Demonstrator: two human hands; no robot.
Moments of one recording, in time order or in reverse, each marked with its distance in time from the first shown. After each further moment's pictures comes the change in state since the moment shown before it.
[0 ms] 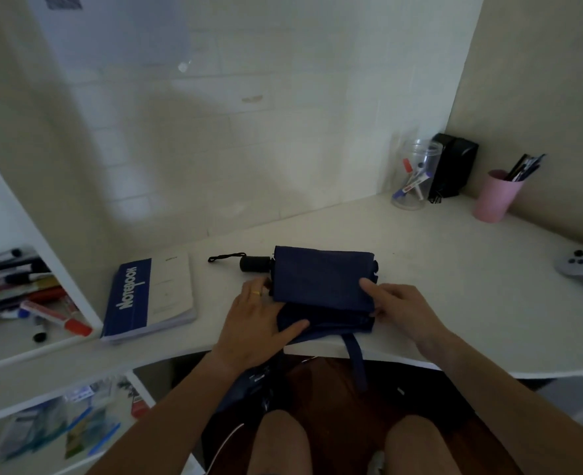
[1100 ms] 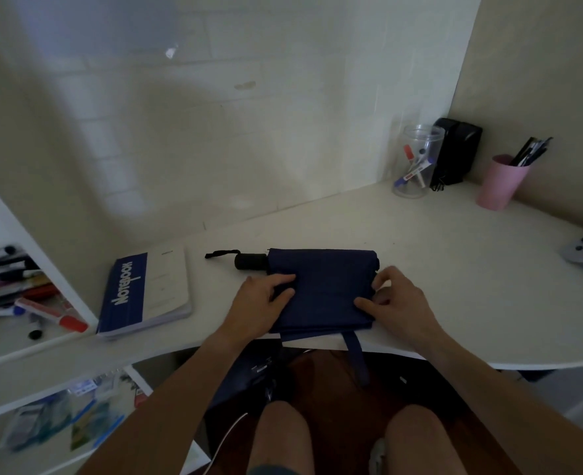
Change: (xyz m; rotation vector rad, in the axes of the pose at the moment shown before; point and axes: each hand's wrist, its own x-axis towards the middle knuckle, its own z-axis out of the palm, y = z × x) left_hand 0.029 0.009 -0.012 -0.485 -0.107 -0.247; right_hand 0.004 0.014 0.005 -0.345 0.109 -0.120
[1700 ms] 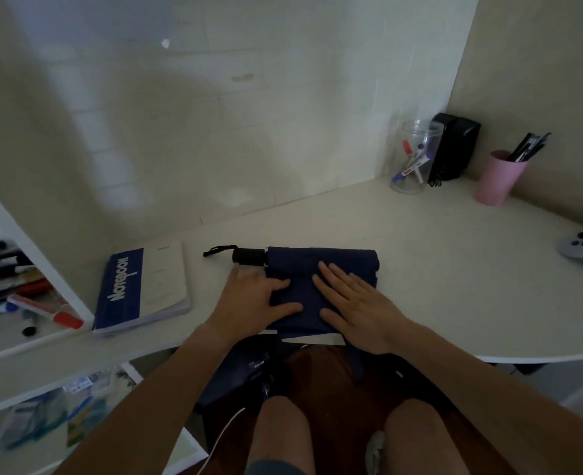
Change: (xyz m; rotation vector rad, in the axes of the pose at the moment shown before) left_hand 0.002 -0.015 -0.013 0.506 -0.120 0.157; right_hand 0.006 0.001 0.039 -0.774 -0.375 -0.563
